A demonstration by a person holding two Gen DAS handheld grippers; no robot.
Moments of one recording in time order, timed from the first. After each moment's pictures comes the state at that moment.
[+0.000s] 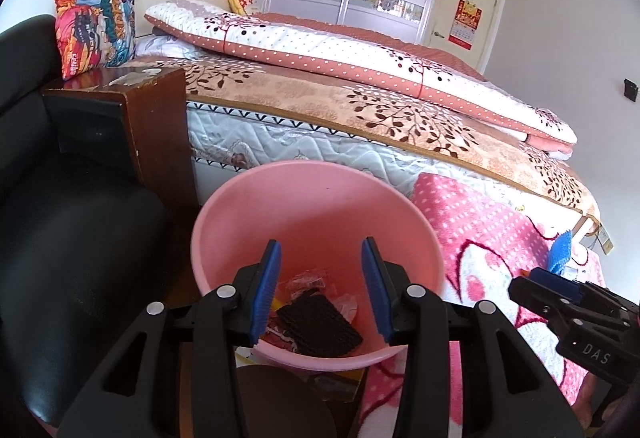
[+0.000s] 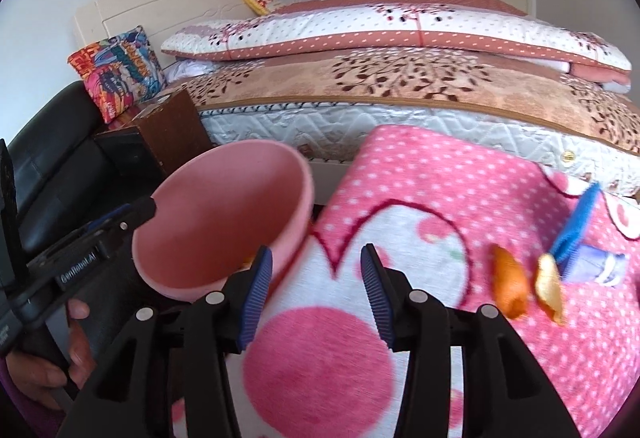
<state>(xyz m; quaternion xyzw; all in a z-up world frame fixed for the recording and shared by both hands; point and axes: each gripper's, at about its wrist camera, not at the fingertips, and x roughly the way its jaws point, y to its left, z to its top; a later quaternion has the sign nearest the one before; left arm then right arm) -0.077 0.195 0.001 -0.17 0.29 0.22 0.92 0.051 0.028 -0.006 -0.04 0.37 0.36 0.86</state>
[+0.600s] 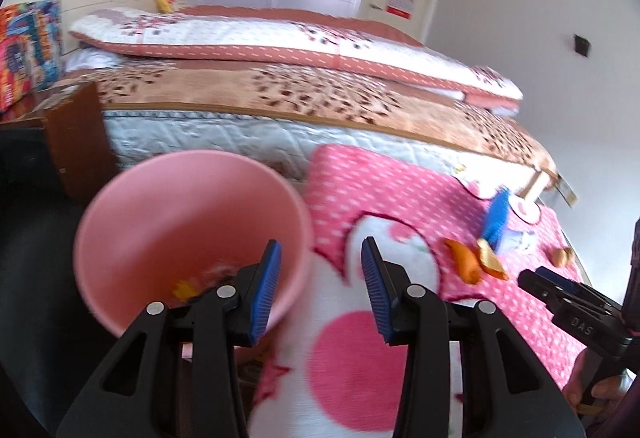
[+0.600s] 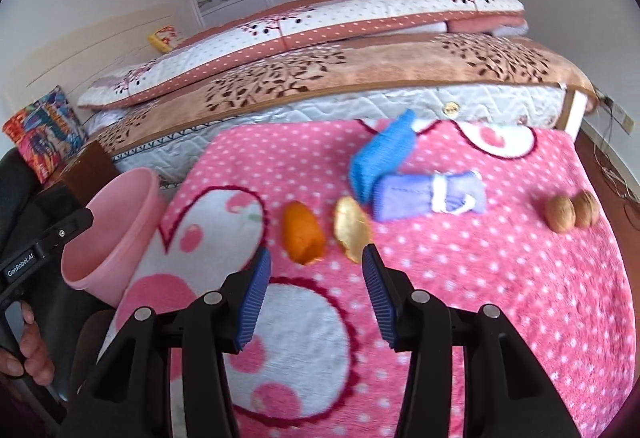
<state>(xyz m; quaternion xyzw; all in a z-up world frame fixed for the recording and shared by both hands) -0.022 0.103 0.005 -0.13 0.32 0.10 0.93 0.080 -0.125 -0.033 0.04 0.38 0.22 0.90</state>
